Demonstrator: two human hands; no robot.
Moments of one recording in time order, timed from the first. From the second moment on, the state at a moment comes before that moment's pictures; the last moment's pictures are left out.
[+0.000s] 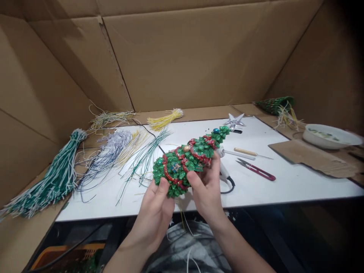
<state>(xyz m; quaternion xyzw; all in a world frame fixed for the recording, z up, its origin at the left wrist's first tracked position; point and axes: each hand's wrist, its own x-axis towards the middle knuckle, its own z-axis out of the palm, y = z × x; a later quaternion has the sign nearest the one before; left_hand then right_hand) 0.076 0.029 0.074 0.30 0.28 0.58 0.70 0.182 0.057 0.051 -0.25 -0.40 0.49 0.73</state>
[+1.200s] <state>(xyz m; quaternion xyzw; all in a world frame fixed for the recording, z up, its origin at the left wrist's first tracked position) 0.042 0.041 0.083 0.37 0.37 0.54 0.66 0.197 0.083 0.075 -0.26 -0.38 0.54 0.70</state>
